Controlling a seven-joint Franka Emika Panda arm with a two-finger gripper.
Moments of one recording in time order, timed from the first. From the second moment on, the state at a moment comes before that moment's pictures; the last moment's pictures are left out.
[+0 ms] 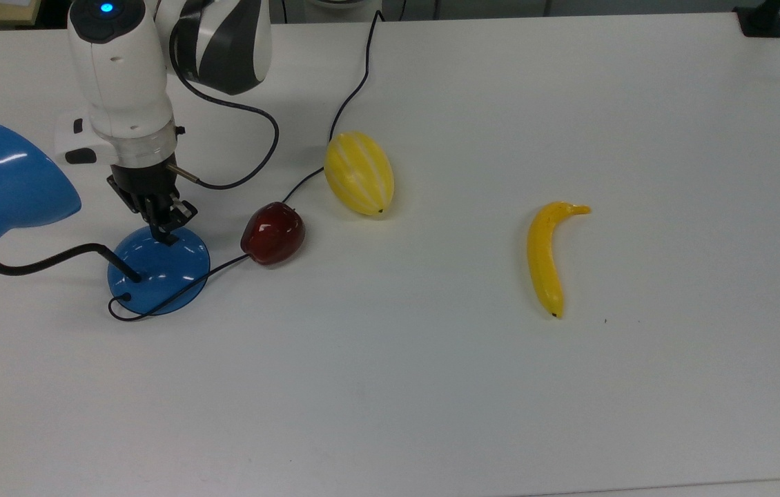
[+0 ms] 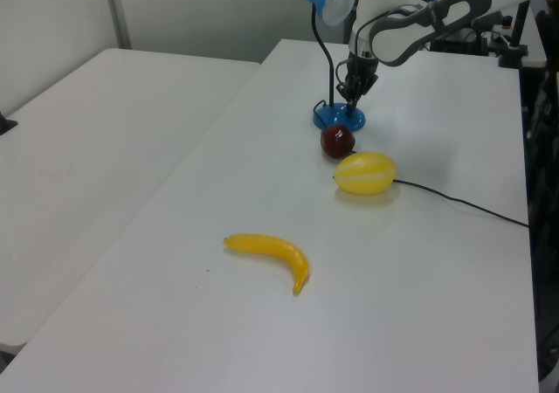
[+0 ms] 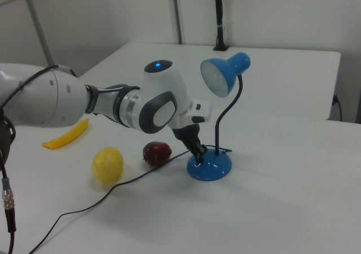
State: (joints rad) arm -0.16 0.48 -0.06 -1.69 -0.07 2.41 0.30
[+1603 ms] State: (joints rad) arm -0.16 0.49 -0.06 -1.68 -0.08 2.41 0.30
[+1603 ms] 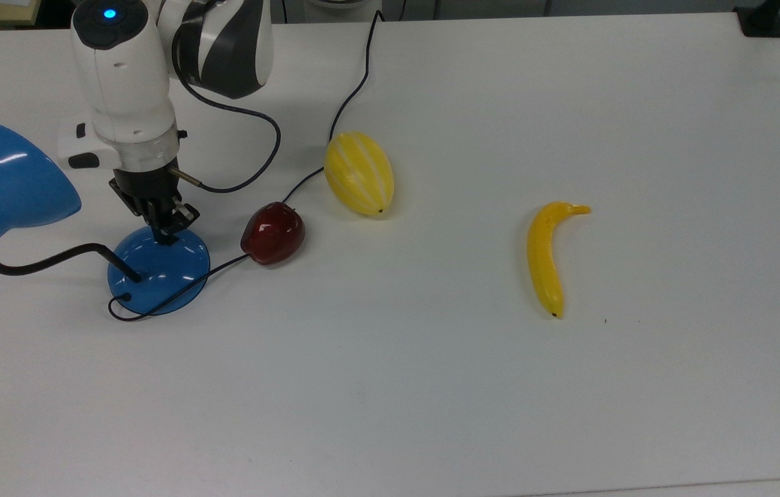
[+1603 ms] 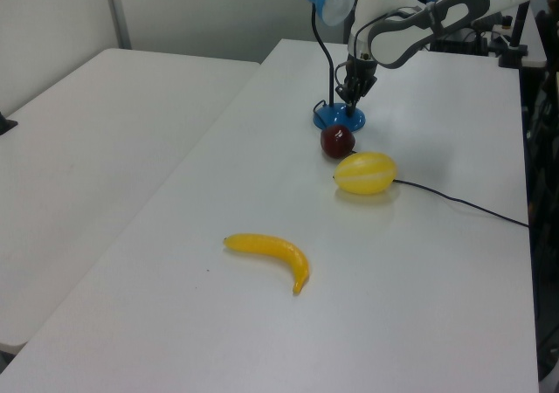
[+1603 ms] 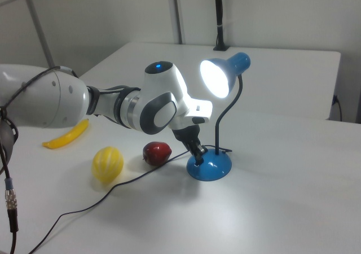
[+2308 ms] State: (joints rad) arm -0.16 0.49 -0.06 -1.68 -0.08 2.41 0.30
